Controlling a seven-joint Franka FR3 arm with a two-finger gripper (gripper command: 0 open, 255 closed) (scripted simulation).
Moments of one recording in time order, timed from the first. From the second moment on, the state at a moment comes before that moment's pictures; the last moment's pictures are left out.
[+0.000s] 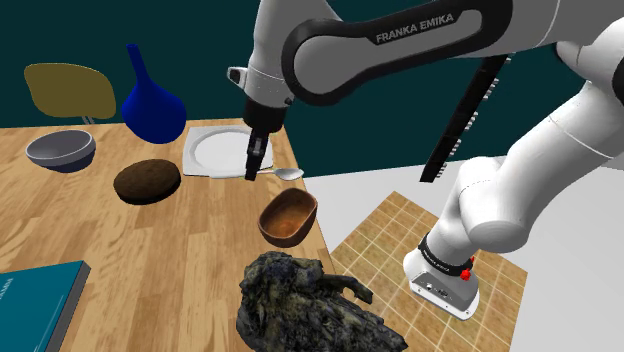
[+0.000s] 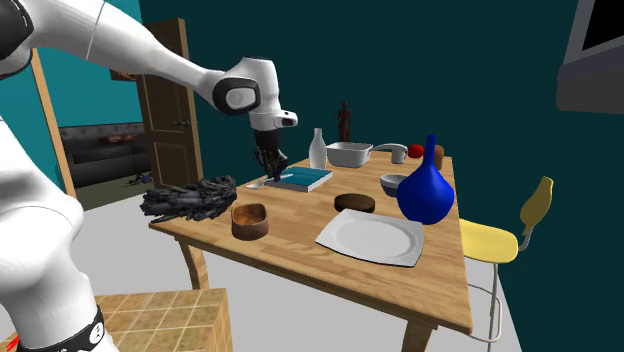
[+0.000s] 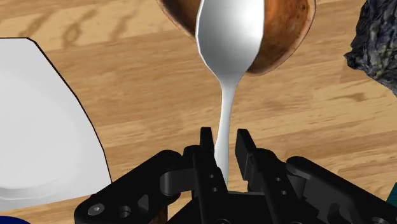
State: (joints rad) arm 0.40 -0.25 0.21 -2.23 0.26 2.17 -0.32
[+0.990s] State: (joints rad) arm 0.44 -0.46 0.21 -2.52 0.32 2.25 -0.35
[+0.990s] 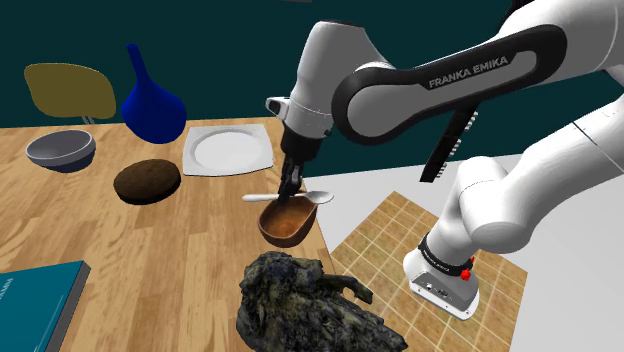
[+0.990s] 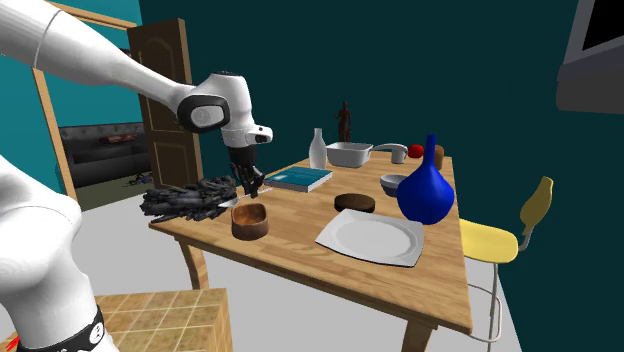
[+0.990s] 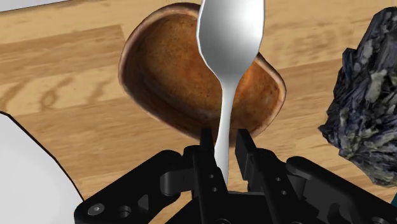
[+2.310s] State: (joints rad) arm 0.45 -0.42 0.22 -2.57 0.34 2.34 -0.36
